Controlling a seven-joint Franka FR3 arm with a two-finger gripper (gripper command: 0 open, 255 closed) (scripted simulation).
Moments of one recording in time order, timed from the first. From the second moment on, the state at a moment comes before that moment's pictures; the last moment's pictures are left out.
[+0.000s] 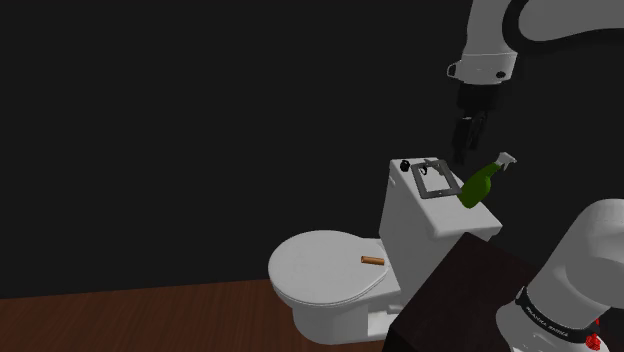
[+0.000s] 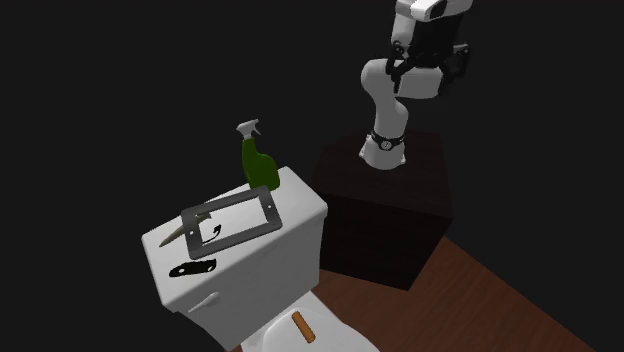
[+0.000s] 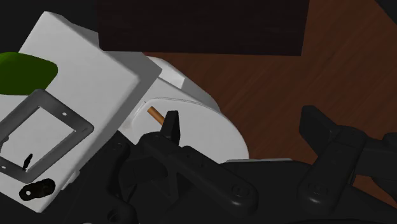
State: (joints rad) arm -0.01 -0.78 0.03 -2.37 0.05 1.47 -0.06
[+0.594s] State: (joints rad) arm -0.05 -0.76 -0.09 -2.51 -0.04 1.67 -0.21
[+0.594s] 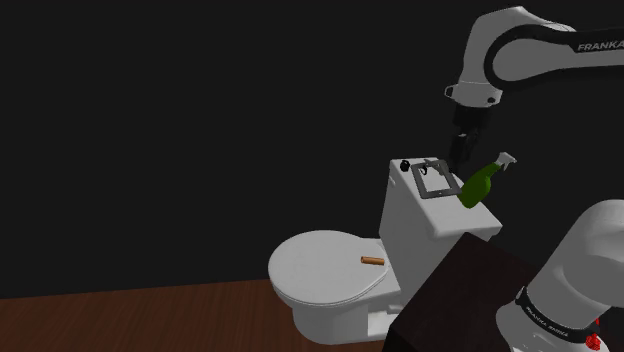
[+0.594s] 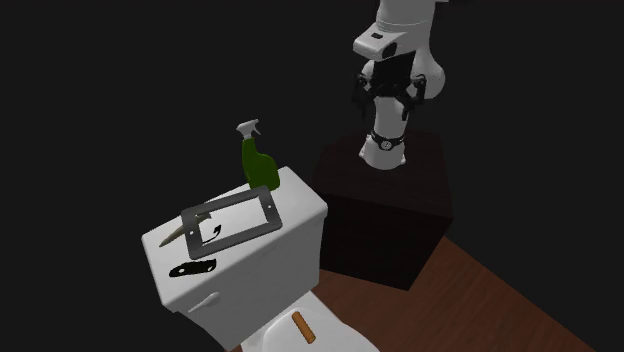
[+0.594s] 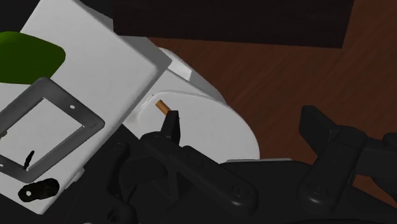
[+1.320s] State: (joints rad) arm -0.10 -0.53 -0.29 -2.60 -0.13 2.04 -0.44
